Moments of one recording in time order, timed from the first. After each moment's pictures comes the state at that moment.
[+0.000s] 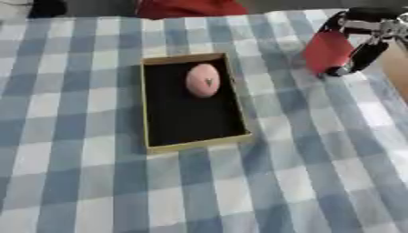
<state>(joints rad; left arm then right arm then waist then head) -0.39 0.65 0.01 -1.99 -0.18 -0.23 0.48 -0.96 -0.89 0.11 -1.07 0.69 -0.31 0.63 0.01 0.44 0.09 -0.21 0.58</state>
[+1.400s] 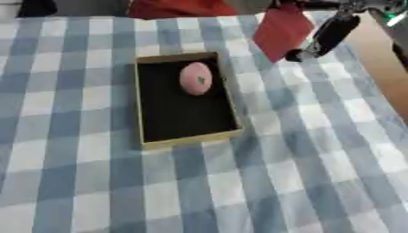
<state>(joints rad) -0.40 0.65 0.01 -1.99 -0.18 -0.24 0.47 -0.96 -0.91 0.30 -1.52 0.52 -0.25 0.68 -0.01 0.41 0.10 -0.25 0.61</state>
